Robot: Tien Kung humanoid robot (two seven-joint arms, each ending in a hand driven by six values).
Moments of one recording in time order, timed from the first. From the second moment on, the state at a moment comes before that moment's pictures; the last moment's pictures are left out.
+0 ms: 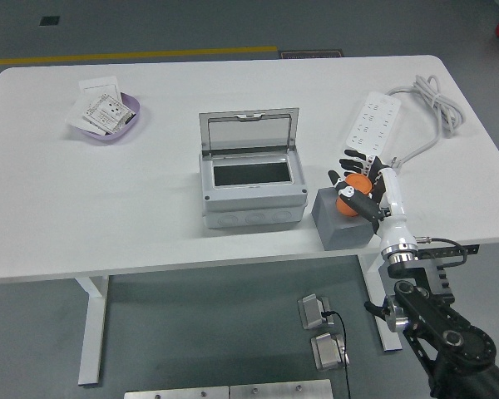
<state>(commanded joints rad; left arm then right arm) 0.07 0.07 -1.52 -0.18 1.68 -0.02 0.40 0.17 -0.10 1.12 1.12 -1.12 -0.34 0.45</state>
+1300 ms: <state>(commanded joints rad) 0.05 0.07 -1.45 -0.18 1.58 0.00 0.31 0.18 -0.10 1.08 1.10 -1.04 -0.36 0.43</state>
